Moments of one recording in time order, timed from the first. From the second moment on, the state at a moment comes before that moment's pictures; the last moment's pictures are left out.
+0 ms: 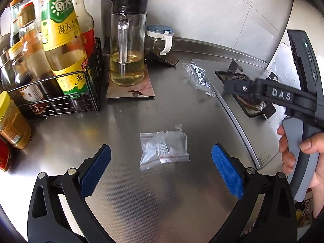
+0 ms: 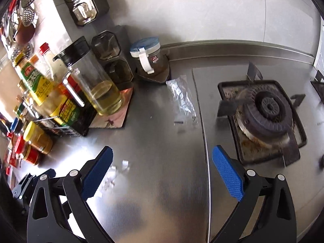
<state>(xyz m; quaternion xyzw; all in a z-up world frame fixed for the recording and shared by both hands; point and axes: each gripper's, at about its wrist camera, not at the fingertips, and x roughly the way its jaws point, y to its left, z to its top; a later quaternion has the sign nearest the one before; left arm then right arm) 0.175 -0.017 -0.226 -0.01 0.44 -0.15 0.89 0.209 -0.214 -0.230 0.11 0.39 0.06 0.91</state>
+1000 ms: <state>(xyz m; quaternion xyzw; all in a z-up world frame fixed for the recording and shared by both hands) 0.227 -0.022 -0.273 -0.02 0.48 -0.17 0.86 0.301 -0.198 -0.285 0.04 0.43 0.04 0.90</state>
